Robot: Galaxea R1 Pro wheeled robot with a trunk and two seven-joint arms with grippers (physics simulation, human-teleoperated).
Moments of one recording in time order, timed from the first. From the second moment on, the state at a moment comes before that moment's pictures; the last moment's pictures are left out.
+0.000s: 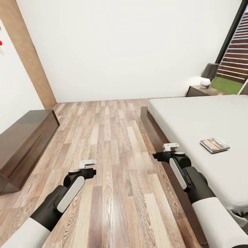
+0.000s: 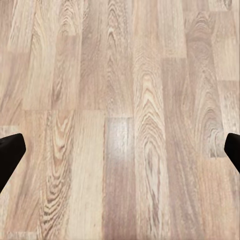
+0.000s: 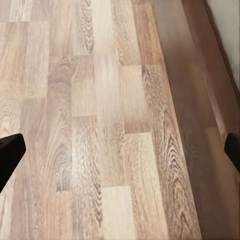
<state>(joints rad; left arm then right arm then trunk) -0.58 0.15 -0.42 -1.28 0.73 0.70 0.67 -0.74 -0.09 0.17 -1.18 -0.20 0.81 -0.12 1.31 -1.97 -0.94</state>
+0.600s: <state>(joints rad) -0.58 0.15 -0.43 -1.28 0.73 0.70 0.67 -0.74 -0.09 0.17 -1.18 -0.20 0.81 -0.12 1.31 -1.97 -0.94</state>
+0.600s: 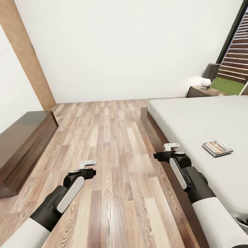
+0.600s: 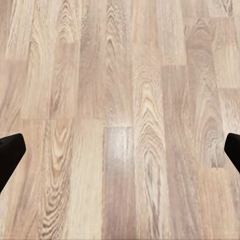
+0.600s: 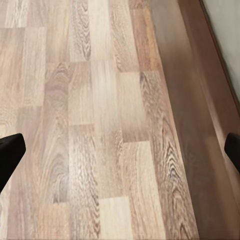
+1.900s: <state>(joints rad) -0.58 0.15 -0.43 -1.28 0.73 0.70 0.67 -0.74 -0.09 0.17 -1.19 -0.20 0.81 -0.12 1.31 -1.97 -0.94</state>
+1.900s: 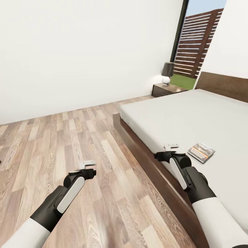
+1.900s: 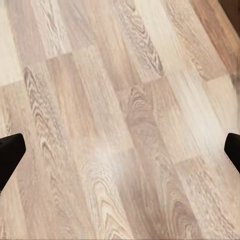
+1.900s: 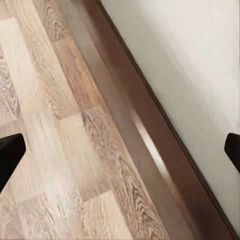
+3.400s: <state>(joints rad) -0.58 0.15 -0.43 -1.28 0.72 0.70 0.67 -0.74 -0.09 0.17 -1.18 -0.20 0.81 -0.12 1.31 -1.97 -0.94</state>
